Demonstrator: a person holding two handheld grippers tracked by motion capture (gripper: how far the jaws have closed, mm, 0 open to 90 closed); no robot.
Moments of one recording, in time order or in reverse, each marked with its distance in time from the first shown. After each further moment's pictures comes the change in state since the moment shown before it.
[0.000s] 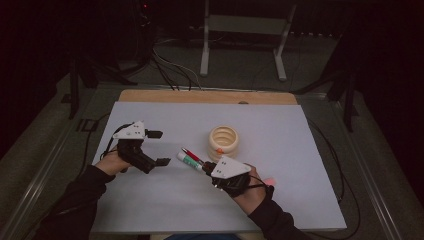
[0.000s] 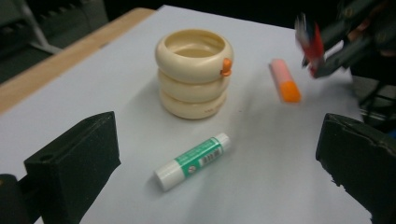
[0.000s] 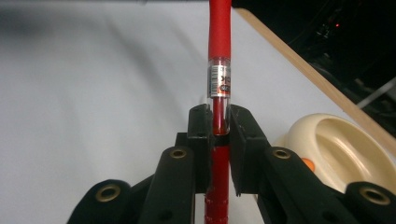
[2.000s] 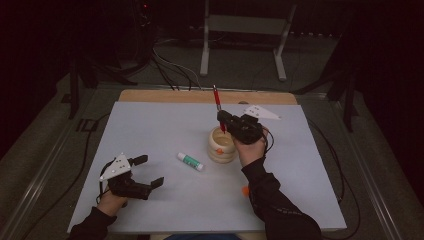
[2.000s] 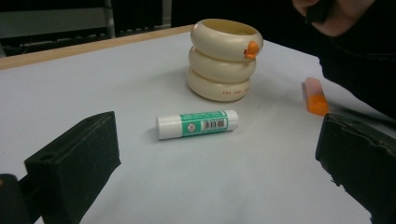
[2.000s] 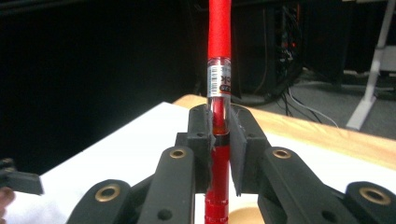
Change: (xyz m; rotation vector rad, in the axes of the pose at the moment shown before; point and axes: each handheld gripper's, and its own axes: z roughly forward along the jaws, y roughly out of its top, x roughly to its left) left arm -0.058 -0.077 -0.009 -0.169 0.249 -0.206; right arm -0.123 0.001 0.037 -0.320 -0.066 0.519
